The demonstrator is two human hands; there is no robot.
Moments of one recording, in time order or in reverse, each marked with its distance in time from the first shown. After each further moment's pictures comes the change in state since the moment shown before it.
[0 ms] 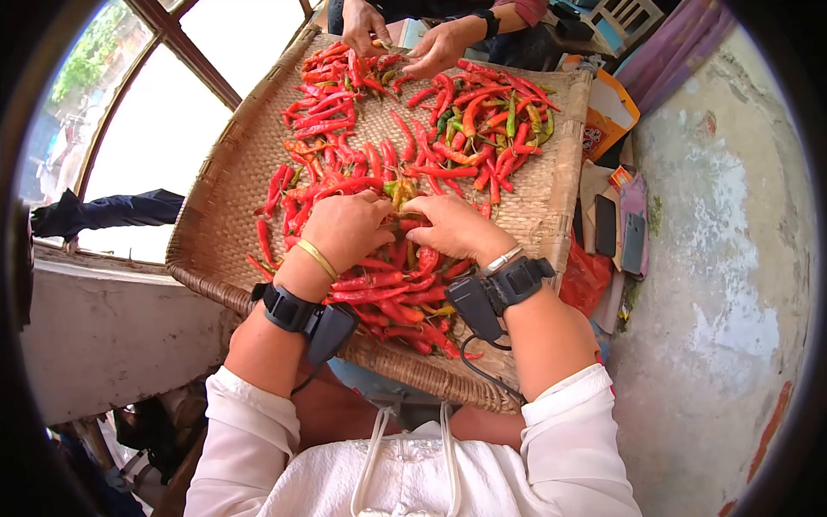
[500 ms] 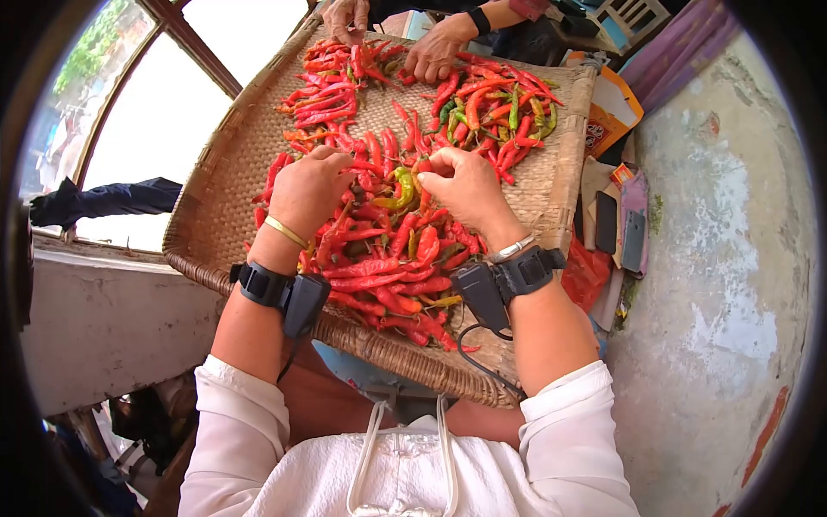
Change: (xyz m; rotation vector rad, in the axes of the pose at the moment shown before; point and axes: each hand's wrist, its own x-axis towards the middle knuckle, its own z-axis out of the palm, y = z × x) left_hand 0.001 -0.033 -0.010 -0.036 0.285 -0.198; right_hand 0.005 -0.010 -0.021 0.279 0.319 0.287
